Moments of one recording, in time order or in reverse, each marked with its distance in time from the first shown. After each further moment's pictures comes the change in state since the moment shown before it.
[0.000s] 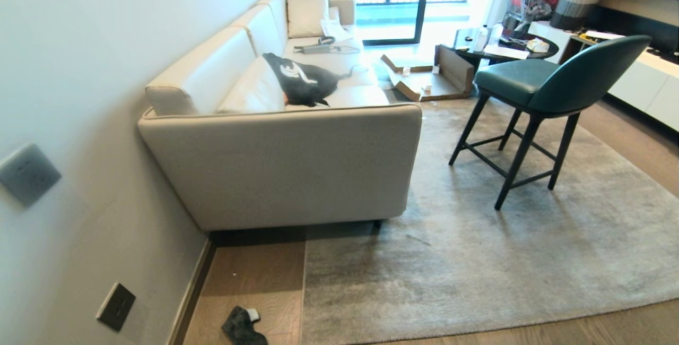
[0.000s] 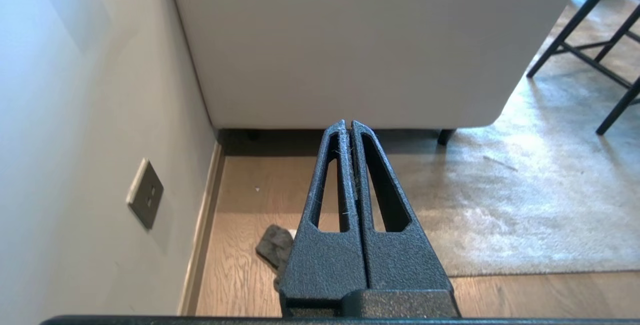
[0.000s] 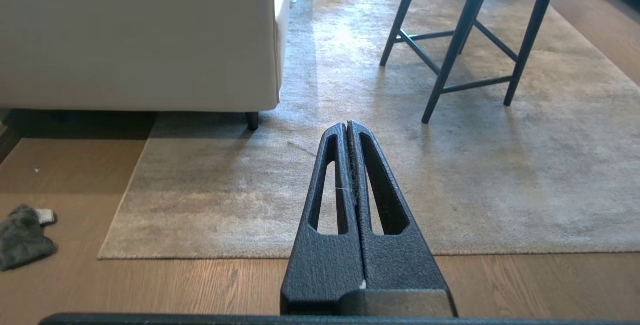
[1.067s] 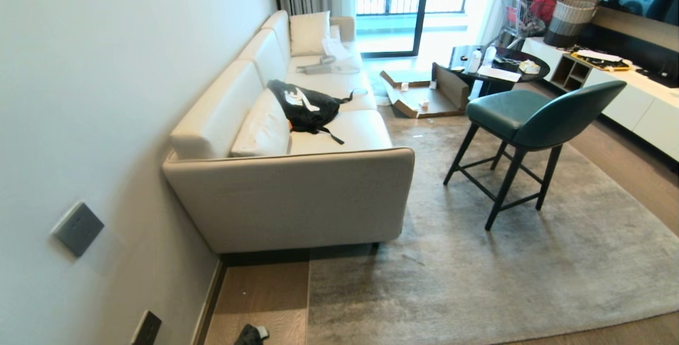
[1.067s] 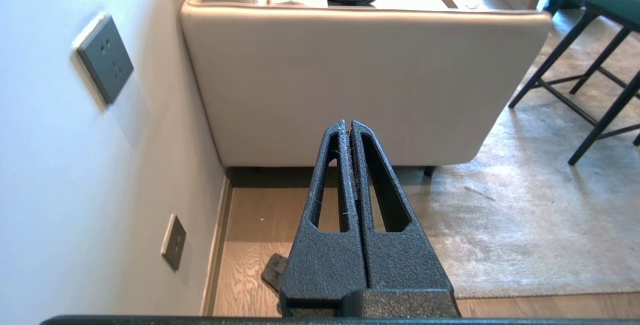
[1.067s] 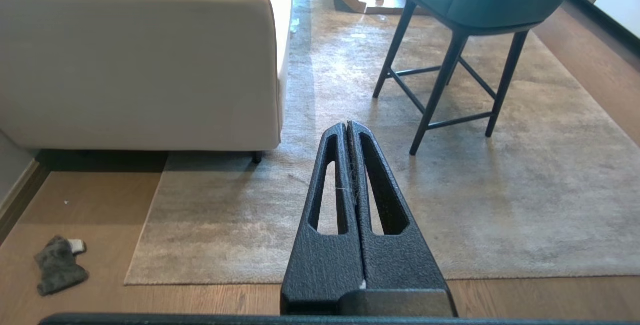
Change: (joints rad) left arm 0.000 0.000 0.000 0.000 -0.001 0.000; right arm 0.000 0.000 0.000 -0.001 0.000 0.001
